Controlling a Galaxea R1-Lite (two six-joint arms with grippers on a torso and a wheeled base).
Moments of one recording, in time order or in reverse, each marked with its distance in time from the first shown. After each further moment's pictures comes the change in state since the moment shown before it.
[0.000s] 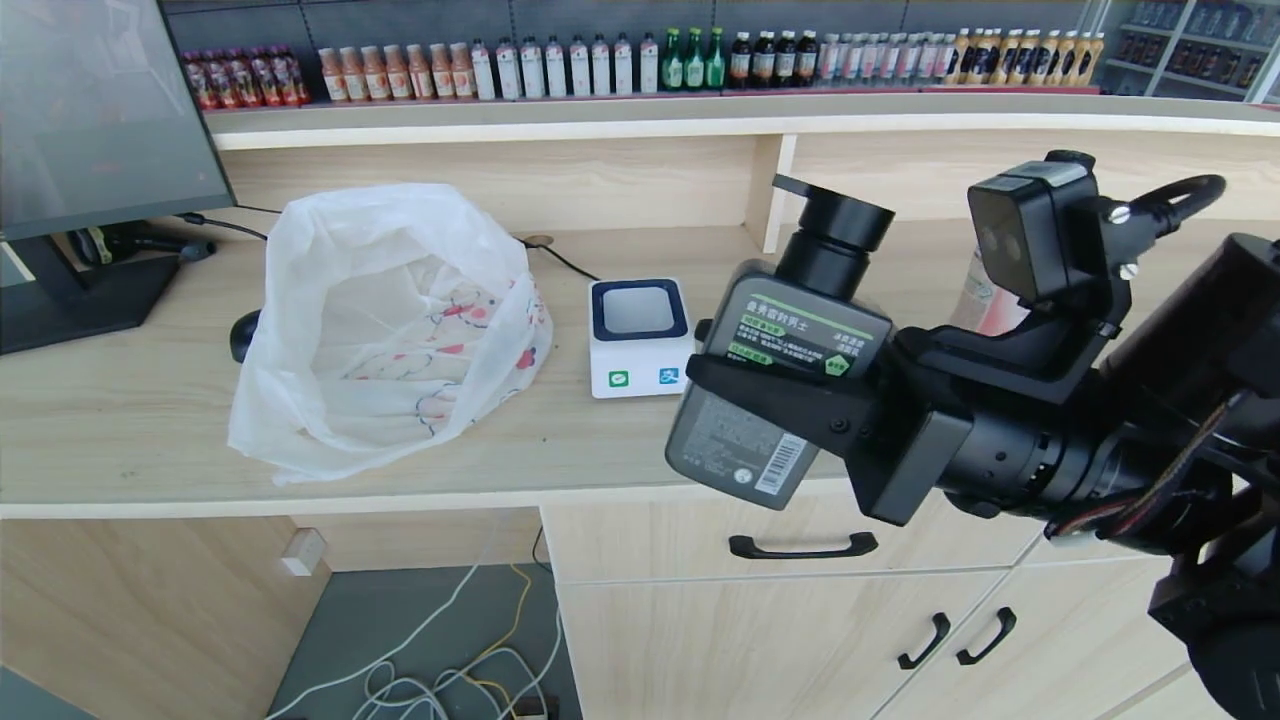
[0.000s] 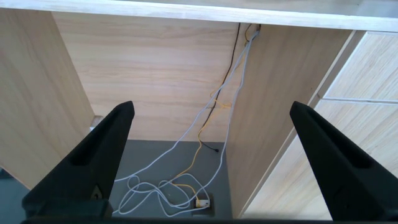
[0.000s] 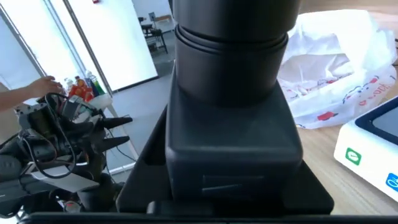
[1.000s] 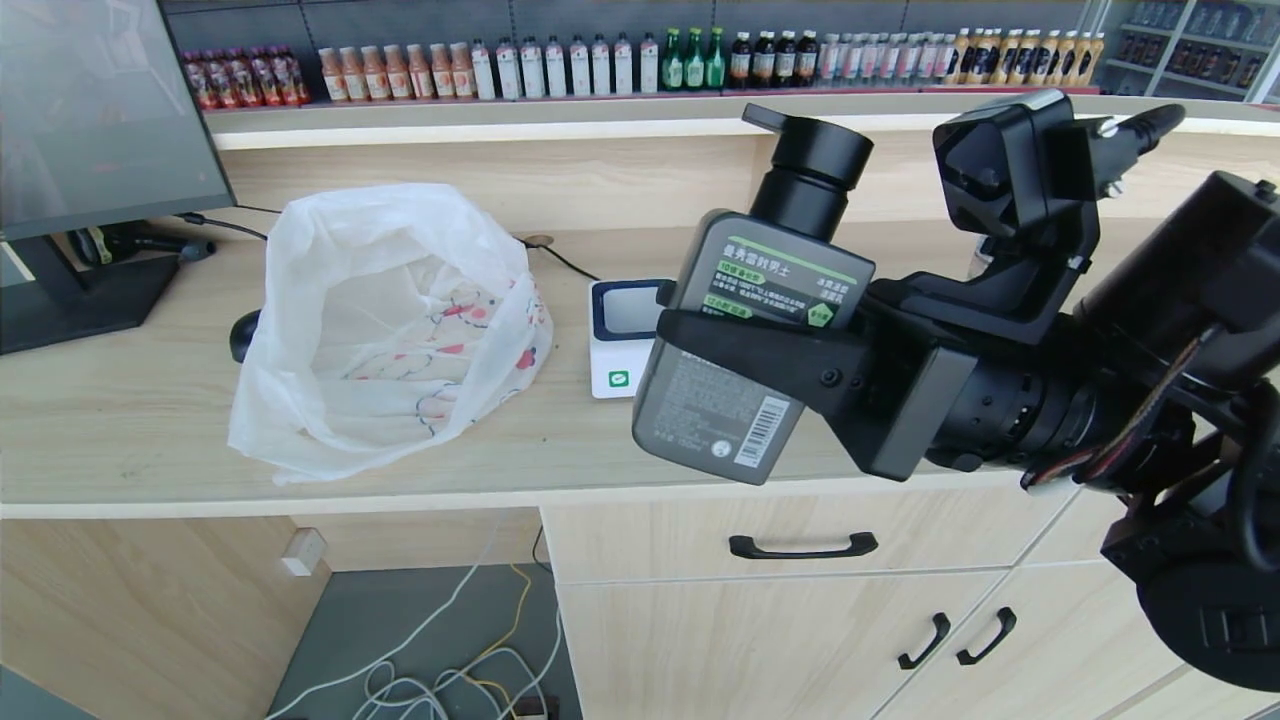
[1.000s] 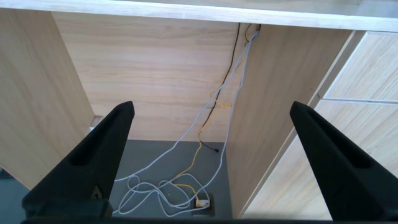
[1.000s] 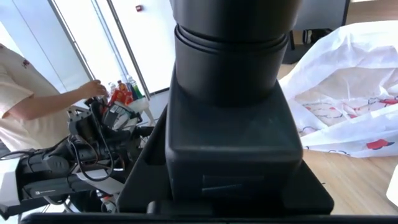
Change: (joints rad) left arm 0.000 0.000 0.000 0.000 0.000 0.000; right arm 0.007 0.044 -0.123 0.000 0.126 0.119
